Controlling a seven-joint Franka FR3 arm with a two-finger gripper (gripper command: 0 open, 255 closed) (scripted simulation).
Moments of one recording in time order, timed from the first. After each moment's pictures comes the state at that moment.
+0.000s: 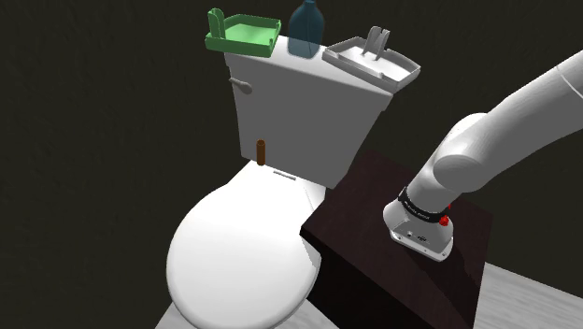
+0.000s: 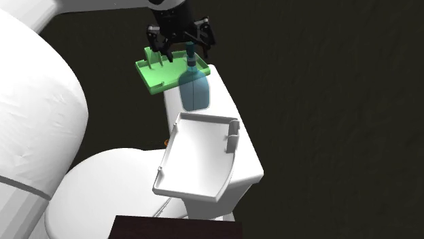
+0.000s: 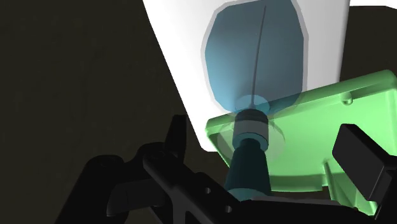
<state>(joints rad) -0.05 -0.33 -0.01 -1.80 -0.11 1.78 -0.11</state>
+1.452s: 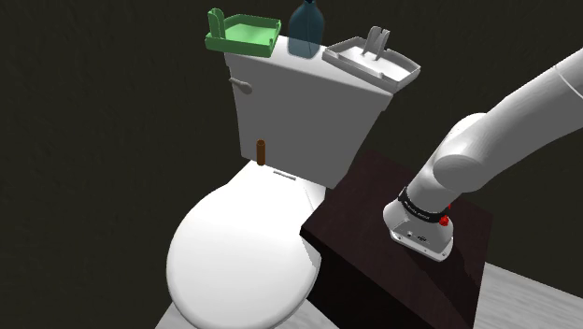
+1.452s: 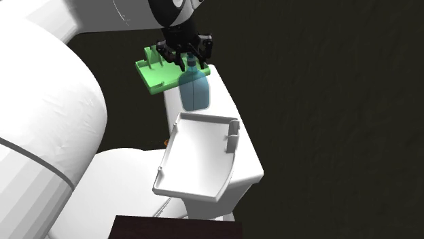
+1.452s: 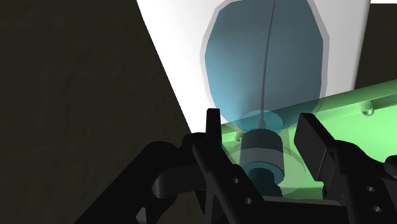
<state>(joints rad) -0.05 -0.32 -0.02 -1.88 -0.11 1.88 -0.11</state>
